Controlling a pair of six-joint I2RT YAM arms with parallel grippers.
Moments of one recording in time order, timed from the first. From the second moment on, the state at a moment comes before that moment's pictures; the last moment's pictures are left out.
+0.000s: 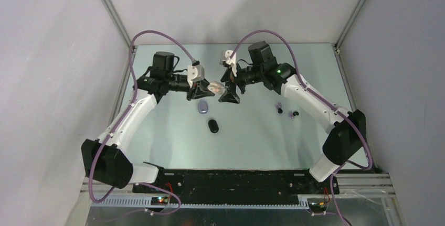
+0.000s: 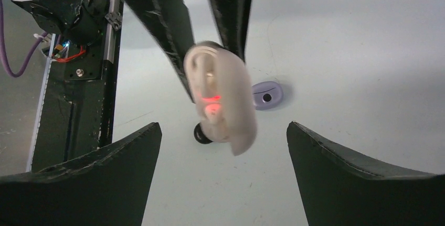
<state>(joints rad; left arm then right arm) -0.29 1.33 1.23 -0.60 1.10 0.81 0.64 1.64 1.54 -0.46 -0.80 -0.42</state>
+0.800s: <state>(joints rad) -0.21 1.45 1.10 -0.21 0.64 -0.04 0.51 1.54 1.31 -0.41 -0.47 -0.38</state>
